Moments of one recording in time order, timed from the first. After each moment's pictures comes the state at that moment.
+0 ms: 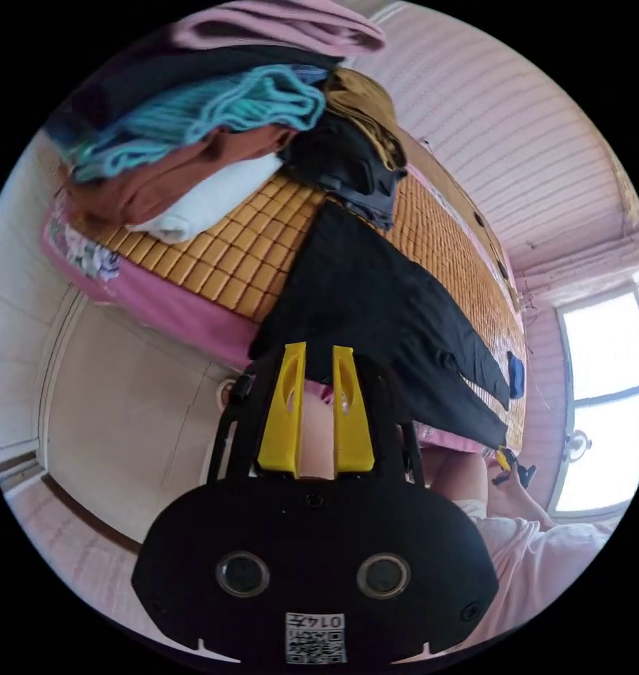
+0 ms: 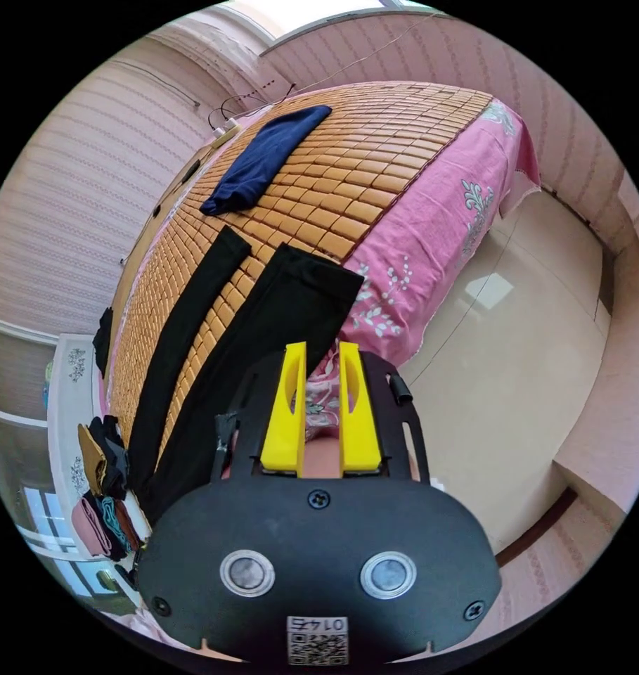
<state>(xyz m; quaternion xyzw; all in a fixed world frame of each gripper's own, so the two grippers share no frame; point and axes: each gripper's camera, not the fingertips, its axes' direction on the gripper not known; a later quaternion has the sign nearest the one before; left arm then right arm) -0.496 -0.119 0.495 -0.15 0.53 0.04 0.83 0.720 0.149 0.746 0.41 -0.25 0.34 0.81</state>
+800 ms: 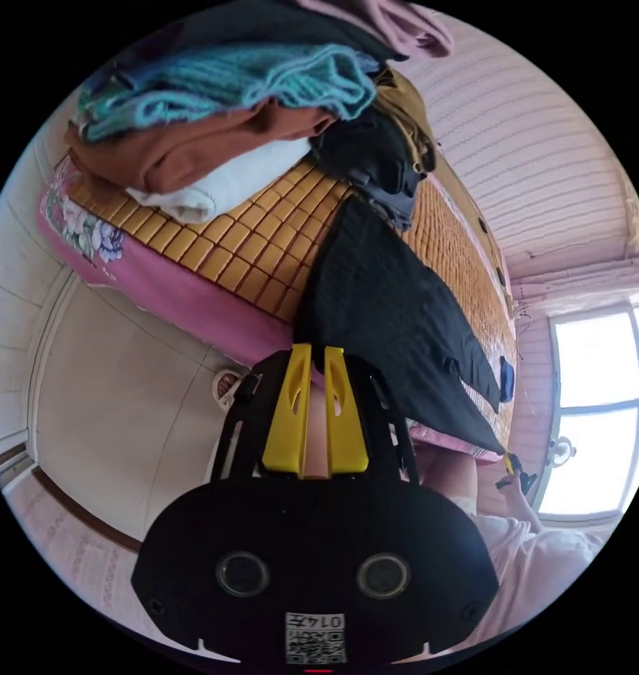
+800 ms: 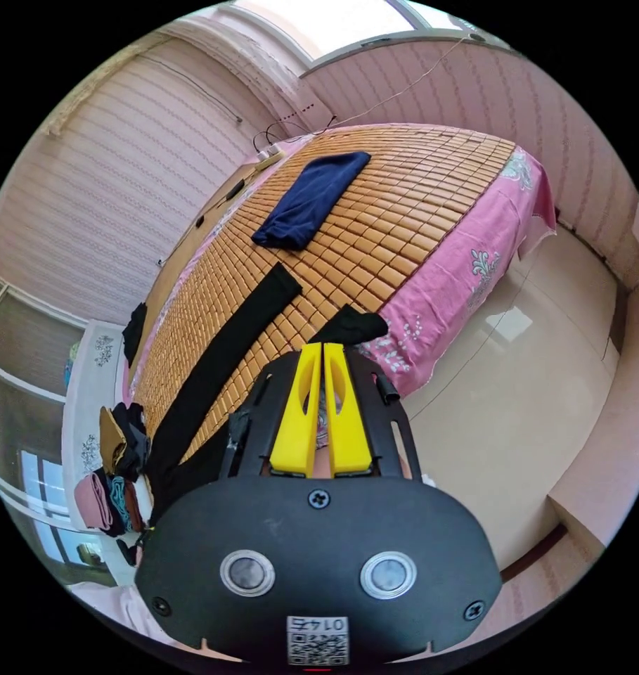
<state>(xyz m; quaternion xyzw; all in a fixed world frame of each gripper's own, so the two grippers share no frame) -0.513 -0.129 0.552 -0.18 0.55 0.04 0.81 0.752 0.176 0.683 0.47 -0.25 0.28 0.80</state>
